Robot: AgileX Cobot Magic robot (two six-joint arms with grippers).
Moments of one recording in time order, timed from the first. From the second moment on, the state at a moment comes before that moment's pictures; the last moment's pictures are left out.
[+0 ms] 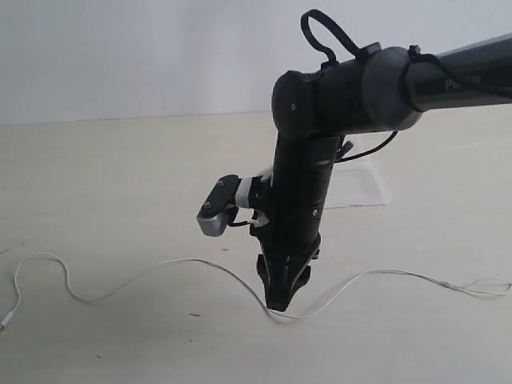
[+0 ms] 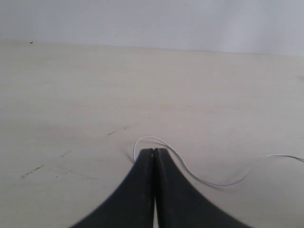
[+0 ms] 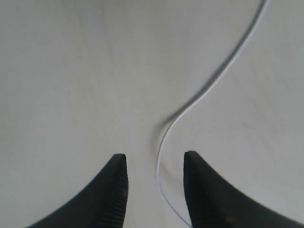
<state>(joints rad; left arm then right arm) 0.14 0.00 0.00 -0.11 0.37 0.00 0.63 2.07 -1.41 0.26 1.11 -0.84</state>
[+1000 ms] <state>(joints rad) 0.14 0.00 0.00 -0.11 0.37 0.00 0.63 2.15 -1.36 0.29 0.98 -0.82</state>
